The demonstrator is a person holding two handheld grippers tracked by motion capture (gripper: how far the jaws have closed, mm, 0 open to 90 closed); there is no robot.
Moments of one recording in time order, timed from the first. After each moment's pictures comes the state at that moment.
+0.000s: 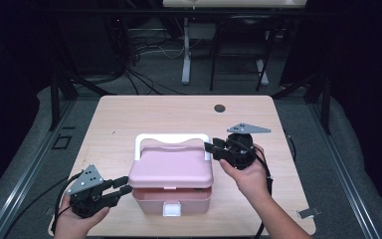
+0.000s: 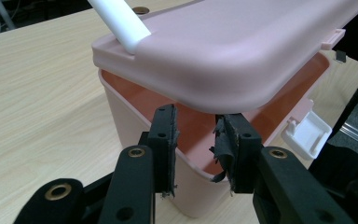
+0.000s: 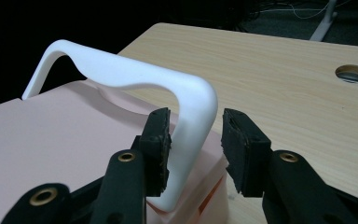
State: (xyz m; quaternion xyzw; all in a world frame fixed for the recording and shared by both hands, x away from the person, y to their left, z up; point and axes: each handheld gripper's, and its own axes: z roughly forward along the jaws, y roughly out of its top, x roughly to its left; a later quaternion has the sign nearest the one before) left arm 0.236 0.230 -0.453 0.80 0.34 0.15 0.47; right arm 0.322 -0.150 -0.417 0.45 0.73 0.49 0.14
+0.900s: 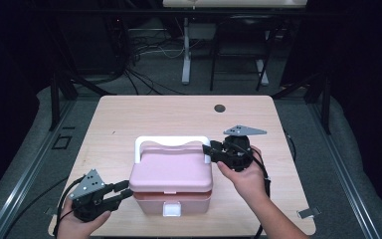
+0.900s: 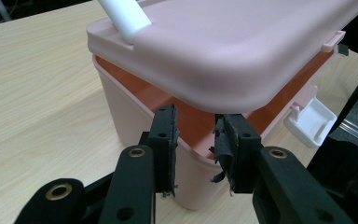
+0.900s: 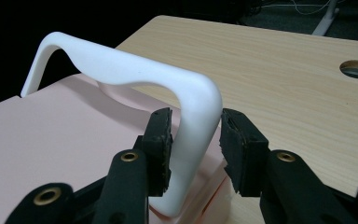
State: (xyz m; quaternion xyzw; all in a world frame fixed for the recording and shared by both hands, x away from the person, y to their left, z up) left arm 0.232 0.230 -0.465 0.80 0.34 0.15 0.47; right arm 0.320 -0.145 -0.421 0.45 0.74 0.48 0.14
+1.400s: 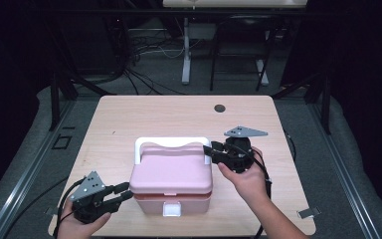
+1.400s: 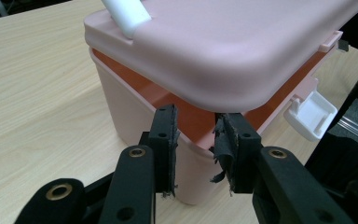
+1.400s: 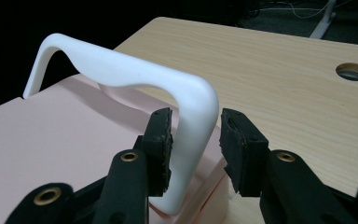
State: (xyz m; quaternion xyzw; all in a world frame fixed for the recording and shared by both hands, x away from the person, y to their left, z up) left arm 0.231 0.231 -0.470 0.80 0.34 0.15 0.47; right arm 0.316 -0.147 -0.420 0.44 0.74 0.48 0.15
